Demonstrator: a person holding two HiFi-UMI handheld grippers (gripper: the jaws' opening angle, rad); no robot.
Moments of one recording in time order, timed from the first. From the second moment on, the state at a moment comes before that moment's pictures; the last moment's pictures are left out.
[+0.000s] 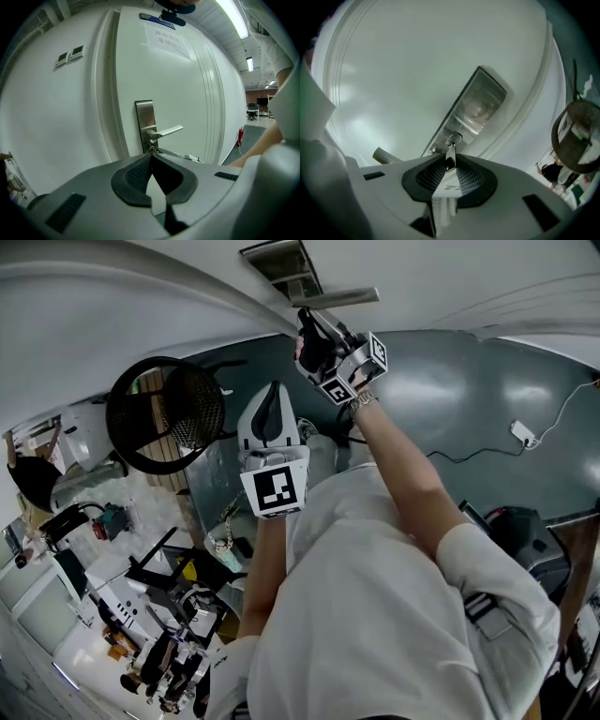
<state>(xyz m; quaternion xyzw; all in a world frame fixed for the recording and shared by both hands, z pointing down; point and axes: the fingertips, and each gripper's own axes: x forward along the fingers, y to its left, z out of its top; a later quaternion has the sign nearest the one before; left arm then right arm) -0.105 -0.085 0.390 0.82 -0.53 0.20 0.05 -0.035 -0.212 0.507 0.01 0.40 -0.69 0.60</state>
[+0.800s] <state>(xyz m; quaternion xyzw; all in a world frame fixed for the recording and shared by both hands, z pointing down) -0.089 -0.092 0.393 0.84 -0.51 0.19 0.05 -0.025 -0.208 0.483 -0.28 0.71 -0.57 0.31</state>
